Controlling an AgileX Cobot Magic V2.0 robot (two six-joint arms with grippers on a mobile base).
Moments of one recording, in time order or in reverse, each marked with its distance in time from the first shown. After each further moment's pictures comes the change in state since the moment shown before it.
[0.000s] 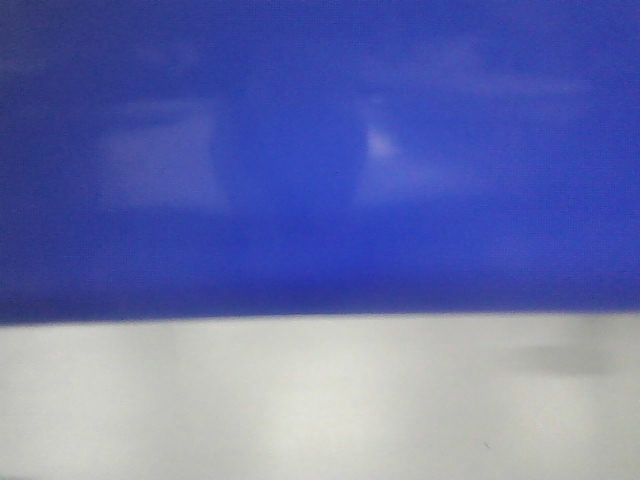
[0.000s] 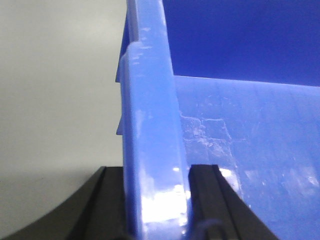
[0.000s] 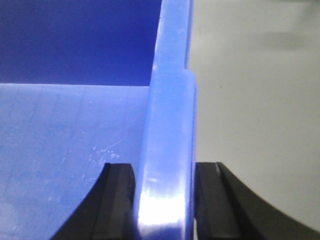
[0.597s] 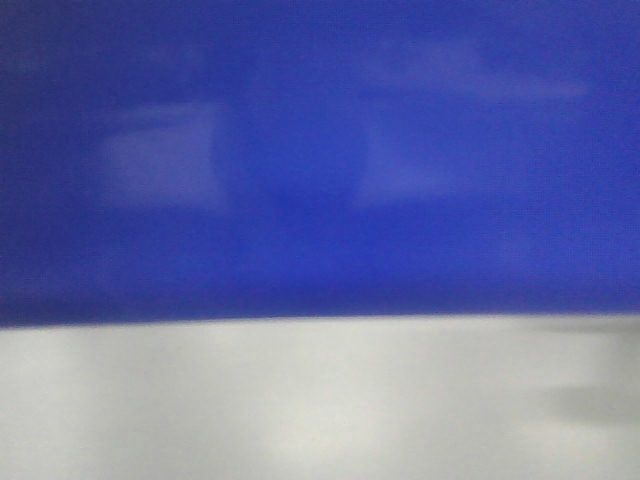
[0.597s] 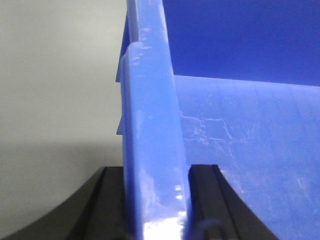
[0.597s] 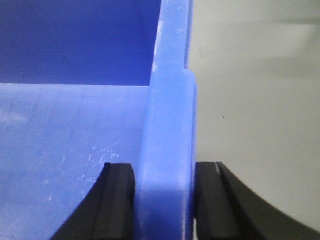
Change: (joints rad) left arm 0.000 0.000 0.000 0.002 0.000 0.000; right arm 0.000 0.000 0.000 0.000 0.000 0.000
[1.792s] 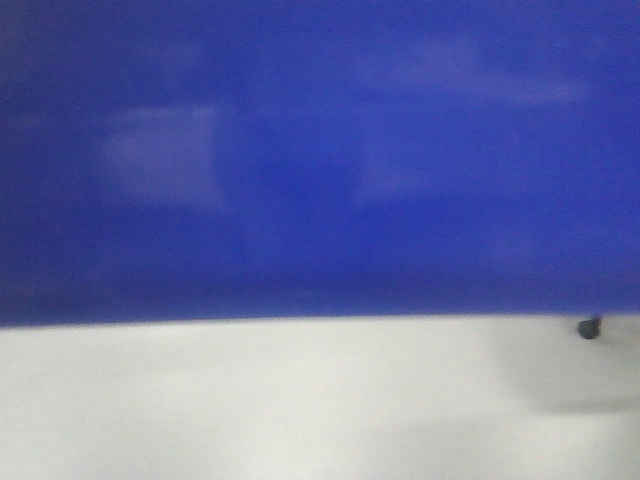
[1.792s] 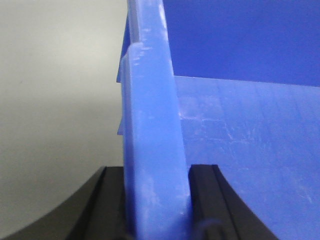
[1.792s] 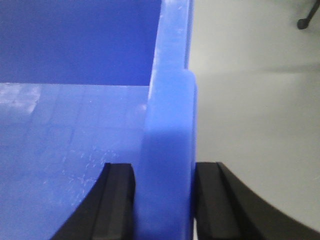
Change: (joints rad) left arm 0.000 0.000 0.000 0.002 0.000 0.002; right arm 0.000 0.000 0.000 0.002 0.000 0.000
